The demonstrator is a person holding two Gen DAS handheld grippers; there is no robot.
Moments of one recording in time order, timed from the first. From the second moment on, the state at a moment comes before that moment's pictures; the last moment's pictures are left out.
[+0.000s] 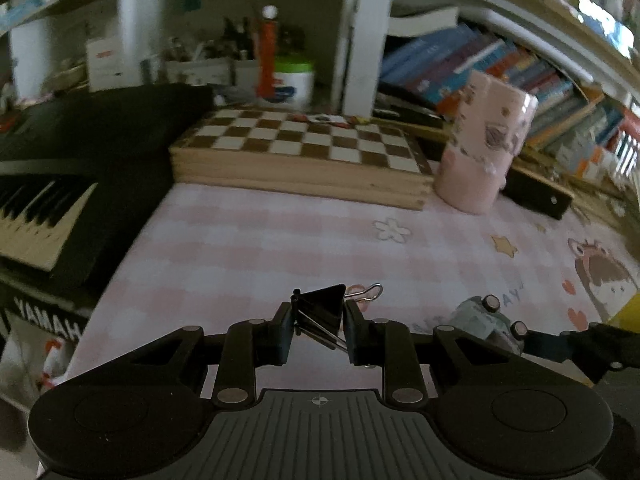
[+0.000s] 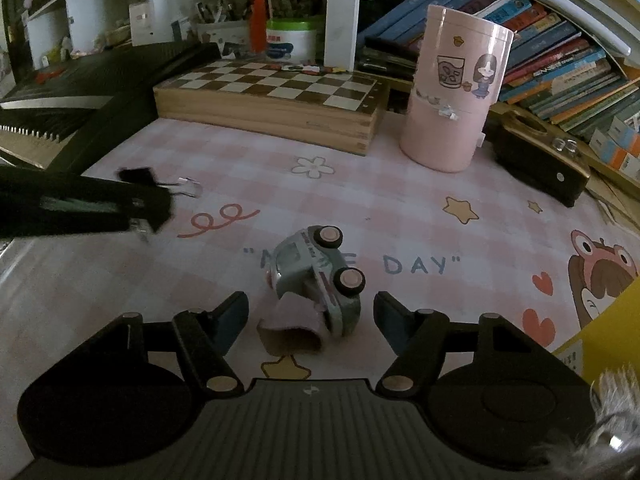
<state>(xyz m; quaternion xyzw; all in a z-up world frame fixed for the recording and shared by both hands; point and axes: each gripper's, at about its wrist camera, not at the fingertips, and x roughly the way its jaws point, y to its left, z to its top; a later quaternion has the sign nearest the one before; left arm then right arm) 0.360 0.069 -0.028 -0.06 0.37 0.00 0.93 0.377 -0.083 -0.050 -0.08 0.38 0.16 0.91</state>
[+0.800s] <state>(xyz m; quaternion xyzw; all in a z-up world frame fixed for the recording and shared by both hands) 0.274 0.095 0.008 -0.09 0.34 0.01 0.94 0.333 -0.087 -0.018 -0.06 0.35 0.17 0.92</state>
